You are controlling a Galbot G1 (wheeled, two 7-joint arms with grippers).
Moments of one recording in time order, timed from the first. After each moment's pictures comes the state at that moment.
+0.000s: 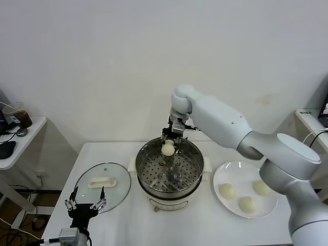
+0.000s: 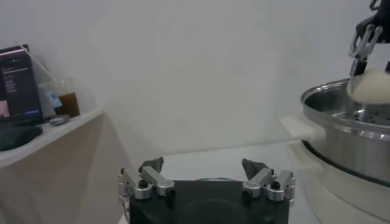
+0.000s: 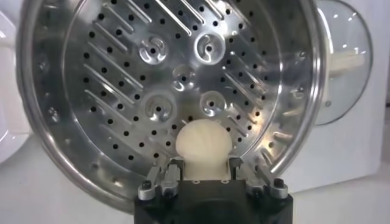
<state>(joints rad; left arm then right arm) 1.69 -1.54 -0.67 -2.21 0.08 0.22 -0.02 0.26 1.38 -0.76 0.88 -0.44 0.81 -1.32</state>
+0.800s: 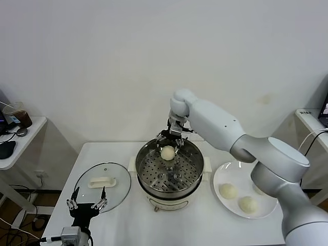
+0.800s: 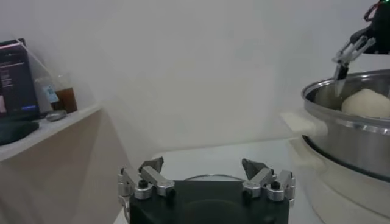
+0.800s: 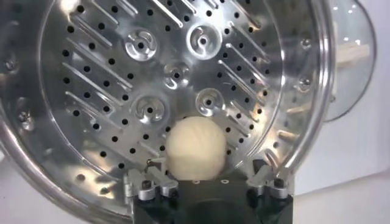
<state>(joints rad) 1.67 -1.54 -0.66 -2.19 0.08 0.23 -0.01 0.27 1.37 -0.72 0.87 -0.39 0.77 -1.32</state>
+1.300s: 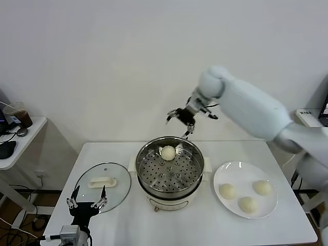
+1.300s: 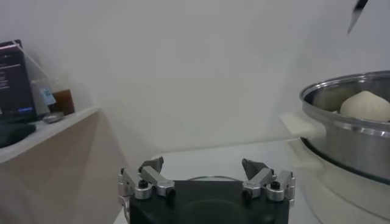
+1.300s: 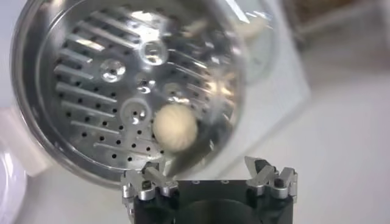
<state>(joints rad) 1.66 -1.52 -0.67 -2.19 0.06 0.25 0.00 0.39 1.03 -0.77 1.11 0.00 0.22 -1.24</state>
